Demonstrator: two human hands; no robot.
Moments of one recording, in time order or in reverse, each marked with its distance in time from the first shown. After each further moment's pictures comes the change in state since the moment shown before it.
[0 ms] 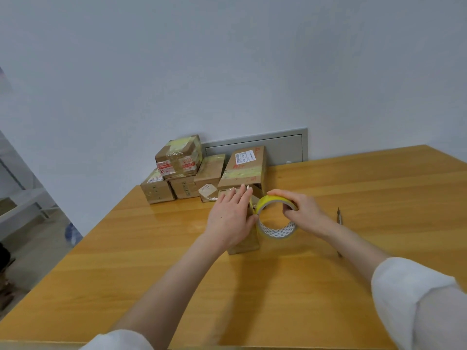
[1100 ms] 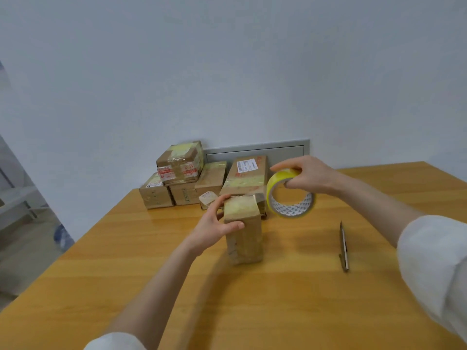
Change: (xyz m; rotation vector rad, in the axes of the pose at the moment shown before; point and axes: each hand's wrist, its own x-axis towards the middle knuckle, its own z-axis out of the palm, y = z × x) left_hand -0.002 -0.058 0.016 -1.274 -0.045 -0.179; right_hand 0.052 -0.080 -0.074 -0.207 -0.093 -0.013
